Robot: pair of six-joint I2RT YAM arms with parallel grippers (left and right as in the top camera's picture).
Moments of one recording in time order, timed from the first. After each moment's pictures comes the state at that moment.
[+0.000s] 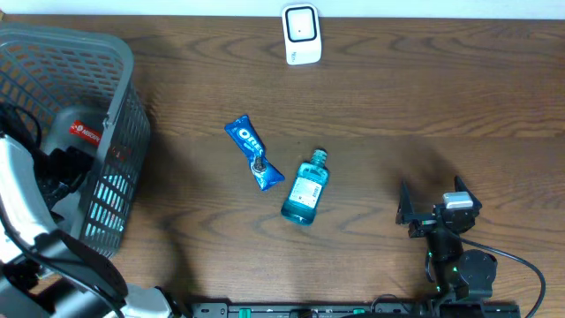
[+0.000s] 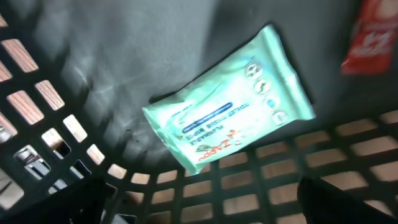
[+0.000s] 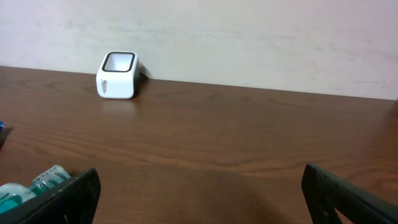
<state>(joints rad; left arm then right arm) 0.64 1.66 1.42 -1.34 -0.01 -0.39 0.00 0.01 0.01 -0.07 -0.09 -0.04</state>
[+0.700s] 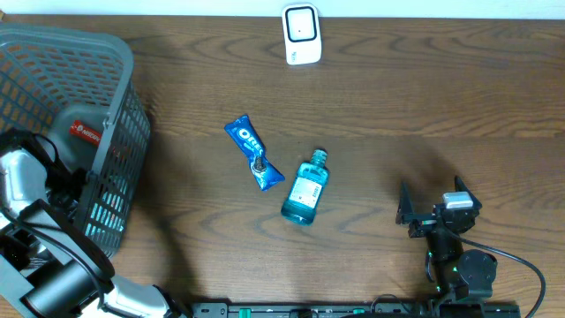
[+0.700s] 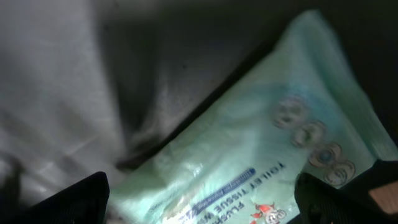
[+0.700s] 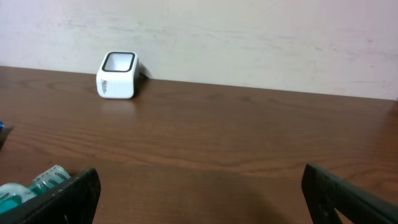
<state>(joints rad) 0.69 1.77 1.19 -1.06 0.06 -0.15 0.00 0.01 0.01 -0.07 -0.09 -0.04</state>
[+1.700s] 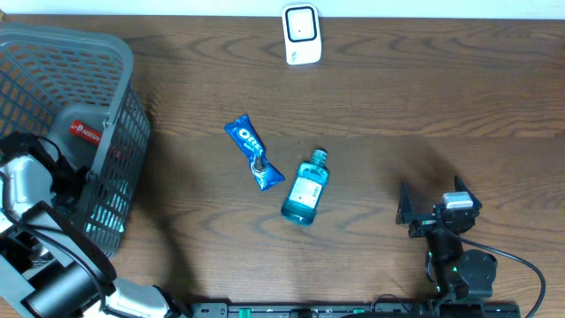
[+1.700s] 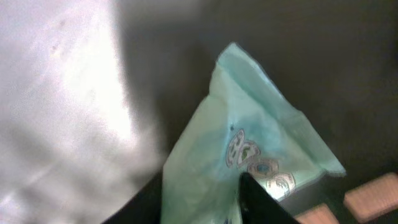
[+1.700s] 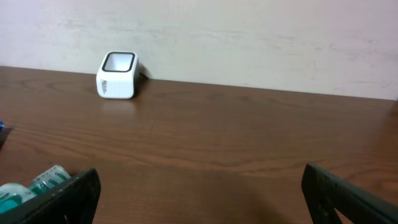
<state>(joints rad) 0.69 1.75 1.14 -0.98 0.13 -0.12 0.00 0.01 0.01 -0.07 -0.09 -0.04</state>
